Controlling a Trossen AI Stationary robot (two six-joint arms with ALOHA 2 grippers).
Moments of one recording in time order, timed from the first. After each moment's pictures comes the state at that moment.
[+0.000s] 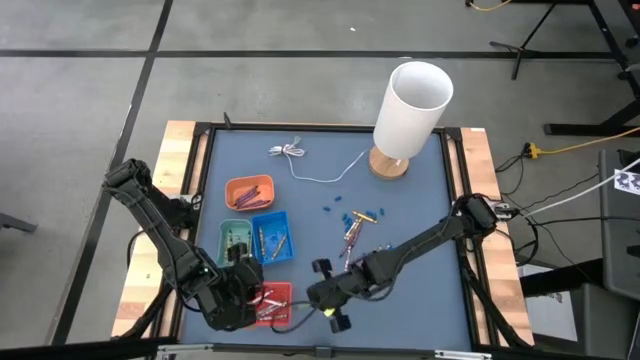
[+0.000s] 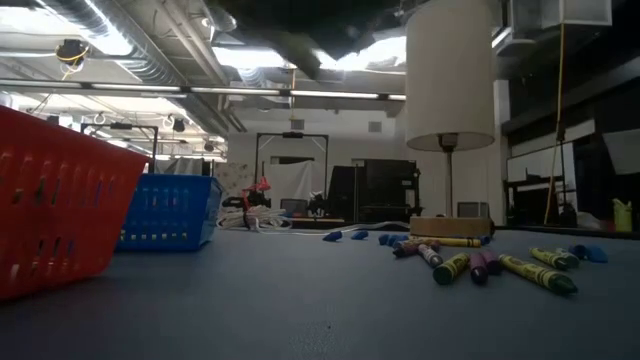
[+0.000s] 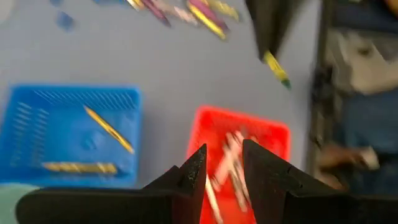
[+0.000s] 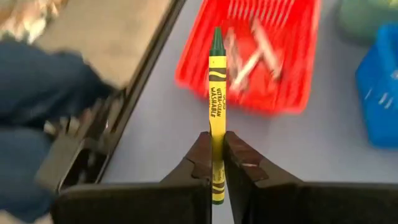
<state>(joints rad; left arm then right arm) -0.82 1.55 1.36 -0.93 -0.49 -1.00 0.49 2.05 1.60 -0.35 0.02 0.16</state>
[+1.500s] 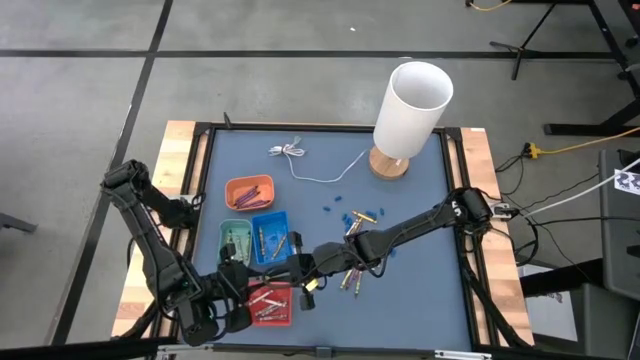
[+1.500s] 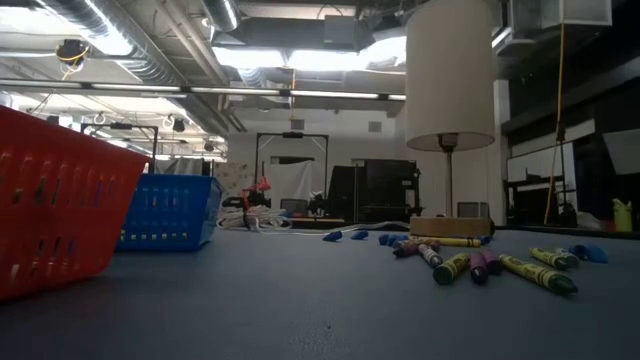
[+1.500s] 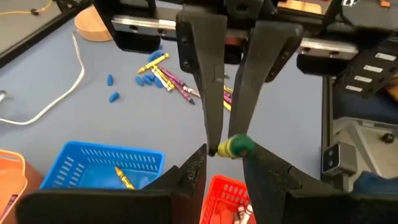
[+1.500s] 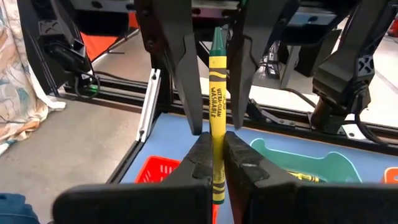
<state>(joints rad) -0.93 1.55 1.36 -0.89 -0.92 -1.09 0.37 2.05 1.60 0.22 0.09 0.00</state>
